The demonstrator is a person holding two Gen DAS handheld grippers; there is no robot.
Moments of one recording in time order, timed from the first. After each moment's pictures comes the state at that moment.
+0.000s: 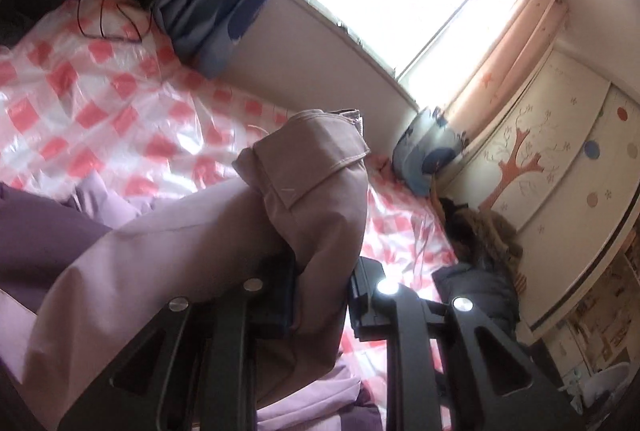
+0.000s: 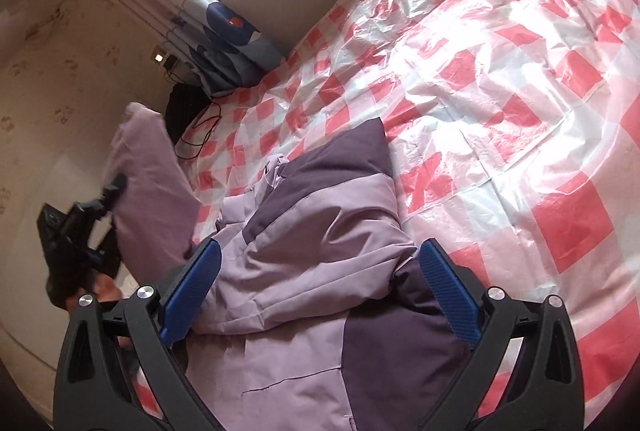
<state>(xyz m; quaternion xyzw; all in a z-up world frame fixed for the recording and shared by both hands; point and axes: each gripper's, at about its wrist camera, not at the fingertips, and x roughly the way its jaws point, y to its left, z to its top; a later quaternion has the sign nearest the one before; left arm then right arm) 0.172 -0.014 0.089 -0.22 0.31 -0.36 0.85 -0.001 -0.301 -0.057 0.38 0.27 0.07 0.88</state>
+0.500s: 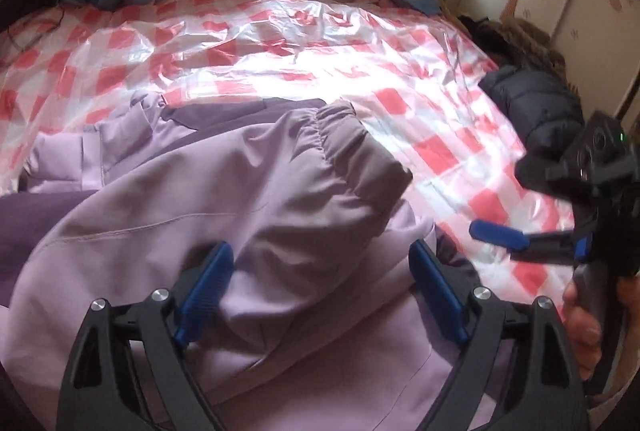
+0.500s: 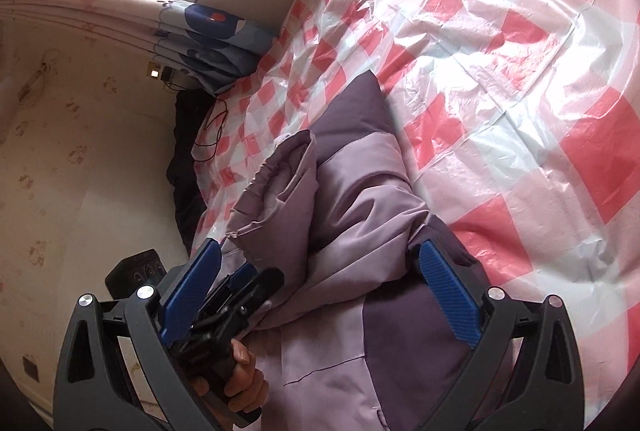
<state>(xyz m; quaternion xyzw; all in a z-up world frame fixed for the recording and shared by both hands) 0.113 -0.116 0.008 0.10 0.41 -0.37 0.83 0.014 -0.311 -0.093 0.48 0.30 0.13 0.81</state>
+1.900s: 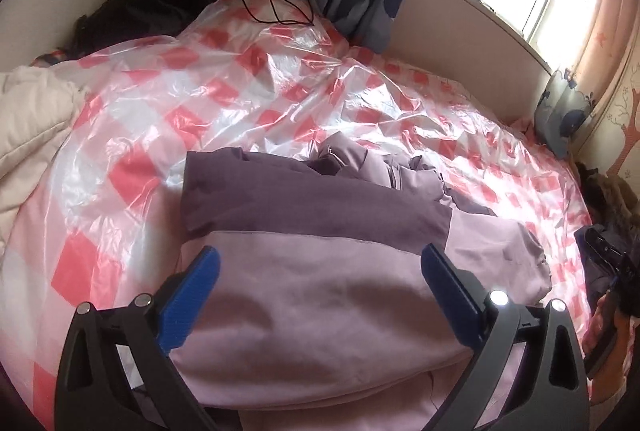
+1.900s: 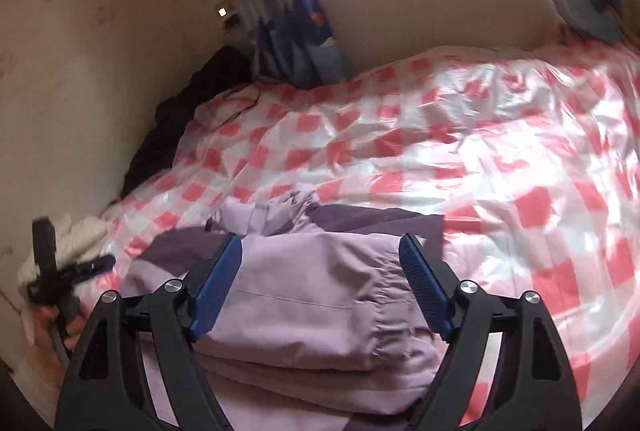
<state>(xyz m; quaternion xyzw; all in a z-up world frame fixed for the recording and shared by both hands) 0.169 0.174 0.044 -0.09 0.39 -0.14 0.91 0.087 -0.216 0.005 0.13 0.24 0.11 0.96</state>
